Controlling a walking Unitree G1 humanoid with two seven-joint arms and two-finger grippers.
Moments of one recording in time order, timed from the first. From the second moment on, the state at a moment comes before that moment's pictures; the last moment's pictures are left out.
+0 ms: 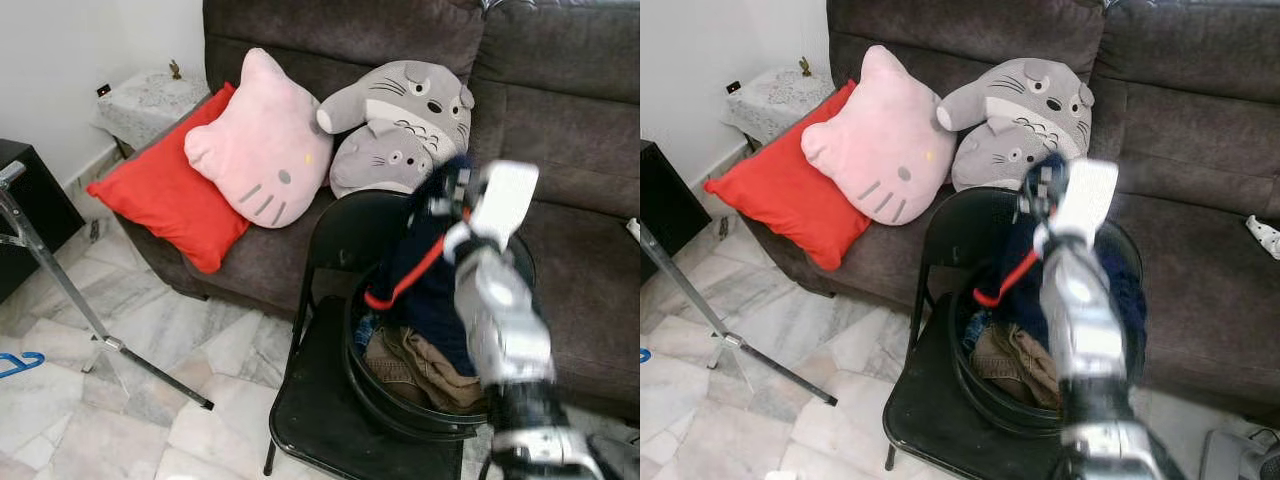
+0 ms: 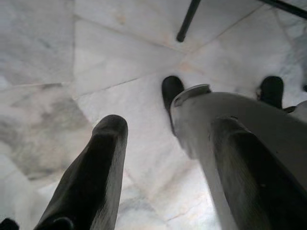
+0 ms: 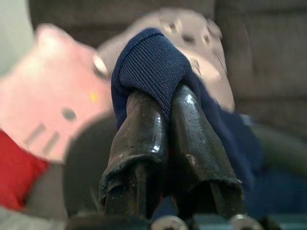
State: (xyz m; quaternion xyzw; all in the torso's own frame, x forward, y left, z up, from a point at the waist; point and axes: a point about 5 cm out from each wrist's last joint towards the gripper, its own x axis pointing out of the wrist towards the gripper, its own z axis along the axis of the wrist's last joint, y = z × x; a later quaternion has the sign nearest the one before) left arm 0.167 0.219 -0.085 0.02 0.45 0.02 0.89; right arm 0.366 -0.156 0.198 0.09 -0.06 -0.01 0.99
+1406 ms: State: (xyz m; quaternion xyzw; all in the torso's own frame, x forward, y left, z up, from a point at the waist) left arm 0.145 0.214 -0.094 -0.01 0.48 0.03 0.88; right arm 0.358 -0.130 0.198 0.11 -0.04 -0.03 0.99
